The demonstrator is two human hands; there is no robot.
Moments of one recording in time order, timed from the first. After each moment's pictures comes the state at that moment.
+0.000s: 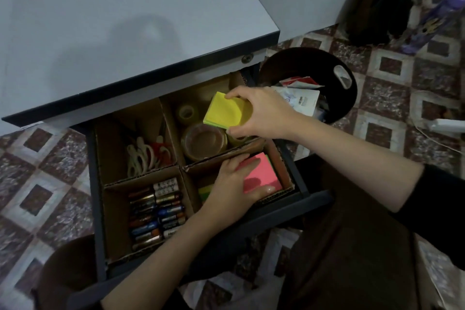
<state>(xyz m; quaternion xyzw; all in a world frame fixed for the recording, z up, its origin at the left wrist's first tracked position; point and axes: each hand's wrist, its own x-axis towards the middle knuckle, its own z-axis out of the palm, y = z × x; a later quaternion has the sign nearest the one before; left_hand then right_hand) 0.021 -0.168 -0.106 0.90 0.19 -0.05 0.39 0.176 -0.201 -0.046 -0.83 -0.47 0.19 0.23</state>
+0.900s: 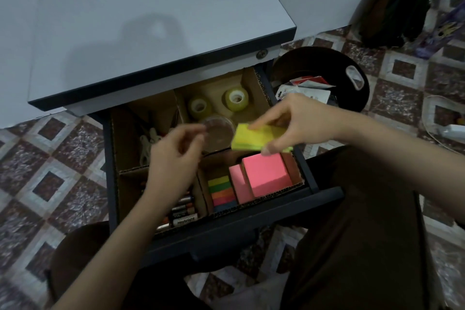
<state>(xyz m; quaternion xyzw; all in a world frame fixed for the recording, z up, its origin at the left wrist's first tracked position) -0.016 -0.114 -0.041 0.79 0.35 0.16 0.47 0.176 -0.238 -0.016 -0.75 -0.50 0.38 0.22</state>
